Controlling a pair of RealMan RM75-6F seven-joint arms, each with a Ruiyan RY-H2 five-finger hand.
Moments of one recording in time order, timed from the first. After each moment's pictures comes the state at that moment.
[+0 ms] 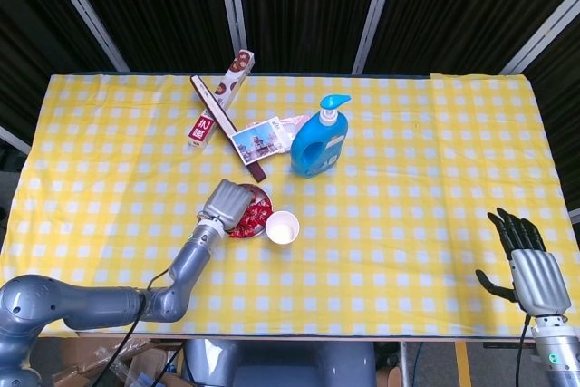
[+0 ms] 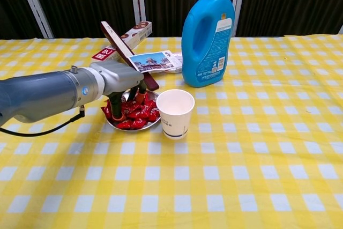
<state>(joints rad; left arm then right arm) -1.08 -1.72 -0.12 -1.38 0.55 0.94 0.93 0.11 -1.07 0.05 -1.68 -1.48 1.39 0.10</state>
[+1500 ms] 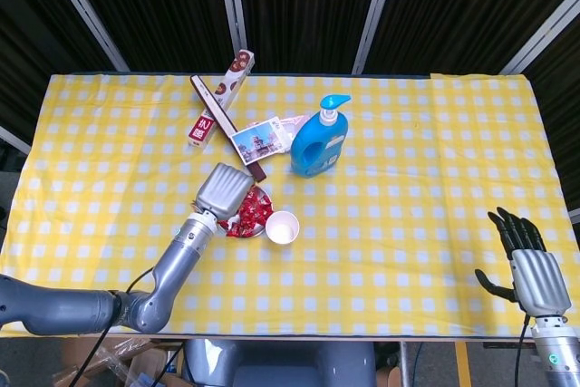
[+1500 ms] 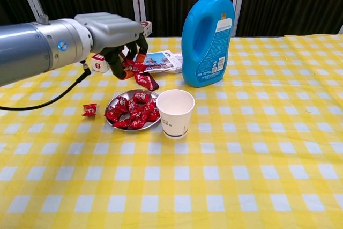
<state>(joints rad) -1.06 -1.54 -0.19 -1.69 0.69 1.10 0.91 0.10 -1.08 0.05 -1.68 -1.48 1.41 0.11</state>
